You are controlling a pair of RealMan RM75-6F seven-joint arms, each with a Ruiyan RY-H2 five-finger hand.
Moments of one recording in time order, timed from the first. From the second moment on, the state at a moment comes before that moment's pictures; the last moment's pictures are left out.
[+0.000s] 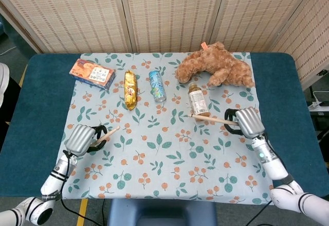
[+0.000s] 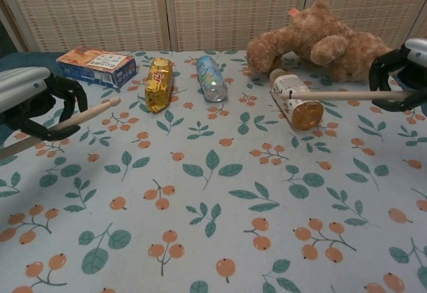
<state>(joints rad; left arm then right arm) -0.53 -1.50 -0.04 -1.29 1.49 1.24 -0.03 0.54 -1.49 0.09 -1.07 -1.46 1.18 0.25</state>
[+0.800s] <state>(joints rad) -0.51 -1.54 -0.01 -1.24 1.55 1.23 -0.14 0.49 -1.54 0.03 -0.88 -1.51 1.17 0.42</state>
